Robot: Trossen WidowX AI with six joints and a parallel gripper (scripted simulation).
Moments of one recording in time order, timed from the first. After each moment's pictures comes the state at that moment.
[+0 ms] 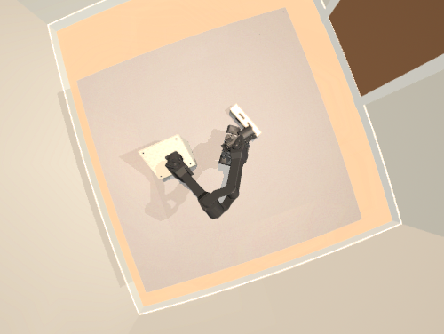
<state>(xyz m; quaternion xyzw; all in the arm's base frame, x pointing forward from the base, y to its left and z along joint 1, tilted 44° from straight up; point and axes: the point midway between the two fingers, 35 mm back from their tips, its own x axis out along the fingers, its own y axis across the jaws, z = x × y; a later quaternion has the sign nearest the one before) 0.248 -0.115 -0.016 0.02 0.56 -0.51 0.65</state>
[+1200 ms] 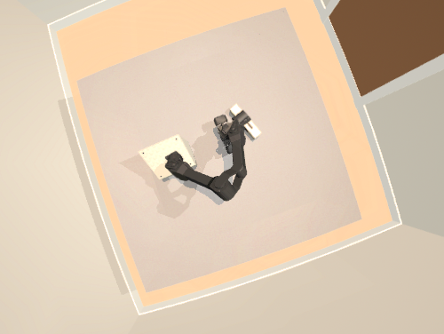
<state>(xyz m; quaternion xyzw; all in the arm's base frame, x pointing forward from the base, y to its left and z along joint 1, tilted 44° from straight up) 0.261 -0.091 -0.073 -0.20 0.69 -0.31 0.61</state>
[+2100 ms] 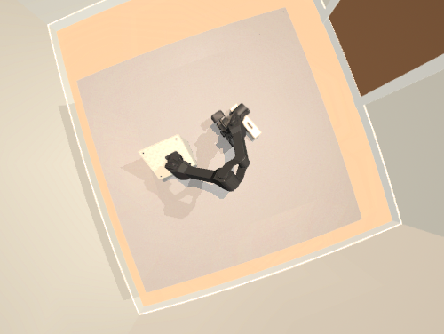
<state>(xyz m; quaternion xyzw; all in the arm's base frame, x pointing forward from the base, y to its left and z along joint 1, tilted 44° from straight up) 0.275 -0.080 -0.096 -0.28 0.72 -0.24 0.59</state>
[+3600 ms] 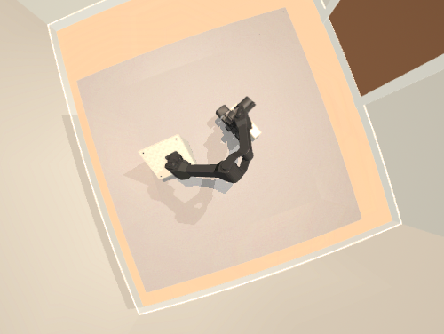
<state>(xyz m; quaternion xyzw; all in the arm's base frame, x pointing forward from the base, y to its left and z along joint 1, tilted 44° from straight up) 0.312 -0.075 -0.110 -0.30 0.73 -0.22 0.58</state>
